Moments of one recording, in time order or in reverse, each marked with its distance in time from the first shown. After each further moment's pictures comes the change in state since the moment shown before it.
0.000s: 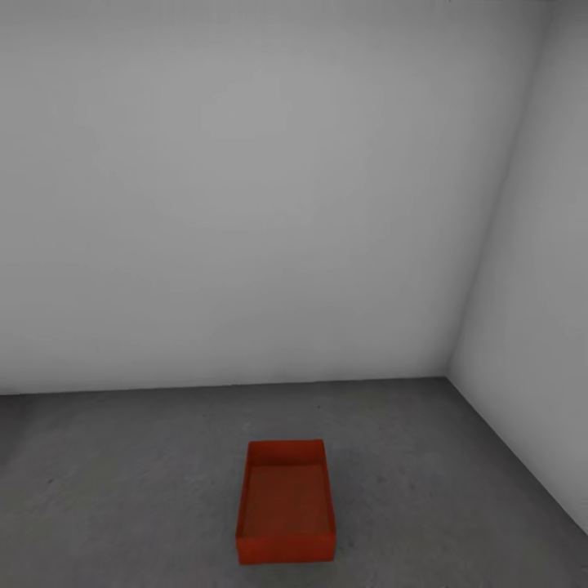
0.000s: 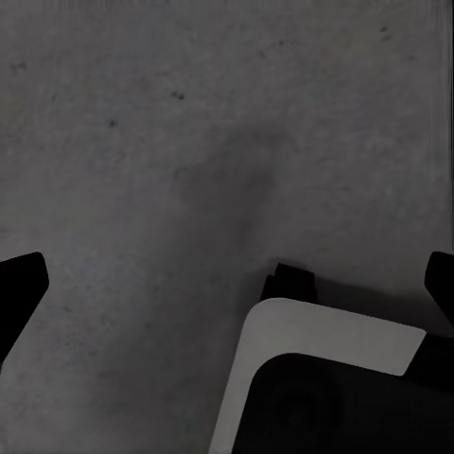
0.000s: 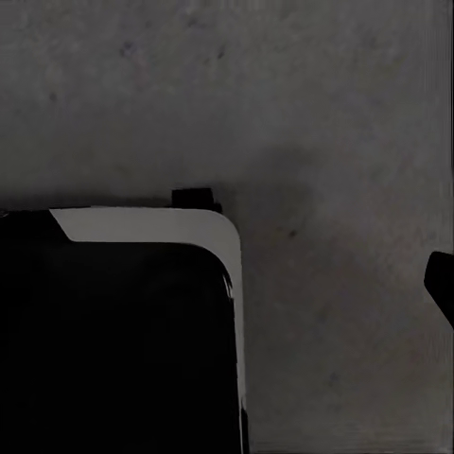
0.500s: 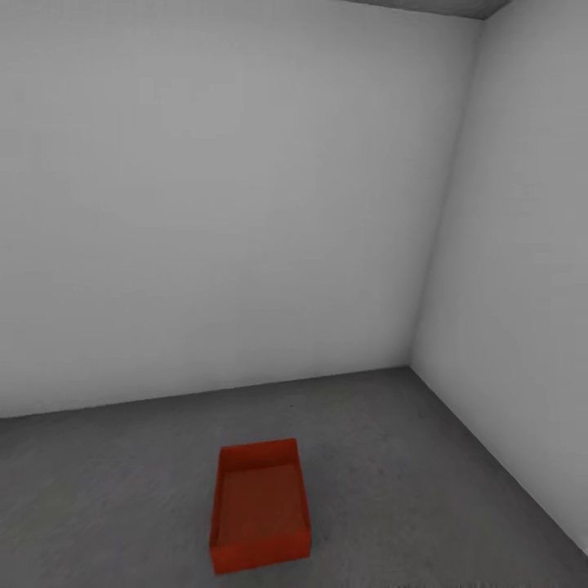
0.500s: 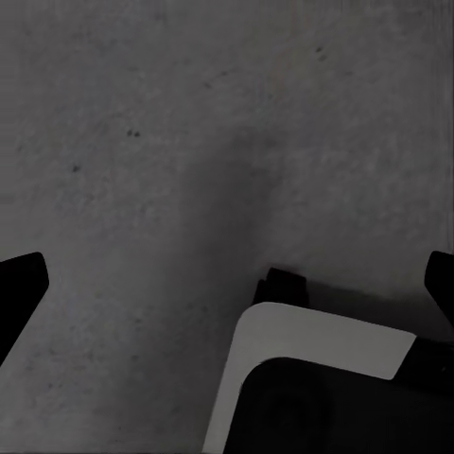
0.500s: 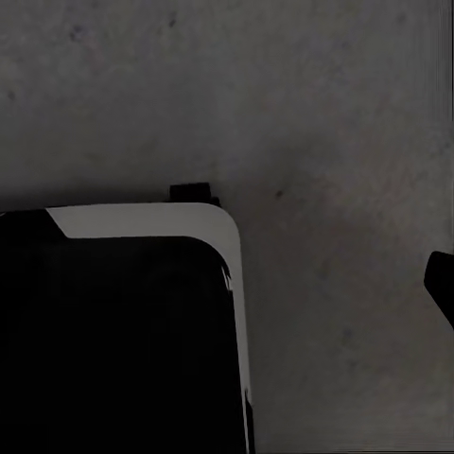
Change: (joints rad) left arm 0.000 -0.007 0.004 -0.004 0.002 -0.007 -0.001; right arm 0.010 -0.005 0.000 0.000 -0.038 -0.006 0.005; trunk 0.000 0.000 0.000
